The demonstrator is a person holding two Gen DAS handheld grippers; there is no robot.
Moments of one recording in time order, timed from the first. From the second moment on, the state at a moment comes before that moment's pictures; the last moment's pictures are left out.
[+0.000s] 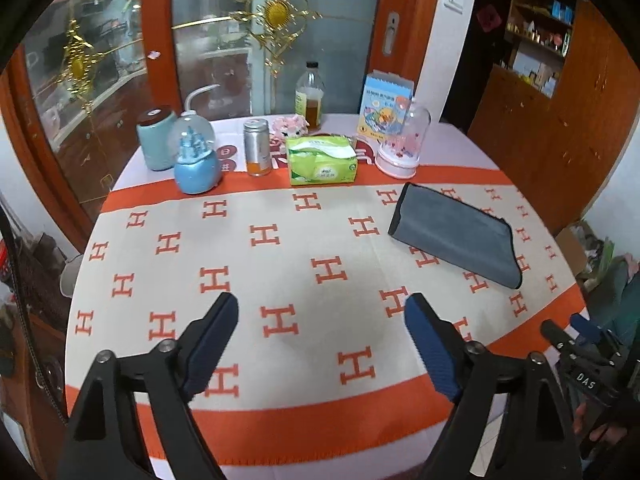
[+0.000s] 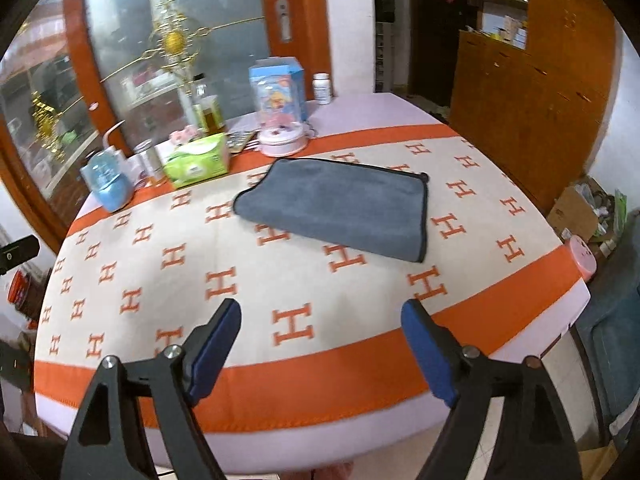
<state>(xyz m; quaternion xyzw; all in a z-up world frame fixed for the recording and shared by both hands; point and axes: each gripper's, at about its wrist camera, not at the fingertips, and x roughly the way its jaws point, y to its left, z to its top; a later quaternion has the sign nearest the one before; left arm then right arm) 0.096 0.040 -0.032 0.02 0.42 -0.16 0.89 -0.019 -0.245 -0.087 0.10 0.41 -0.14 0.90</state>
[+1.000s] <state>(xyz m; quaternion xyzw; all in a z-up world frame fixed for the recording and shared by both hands) -0.014 0.034 -0.008 -0.04 0.40 -0.04 0.91 -0.035 -0.240 -0.043 0.07 0.42 0.02 0.91</state>
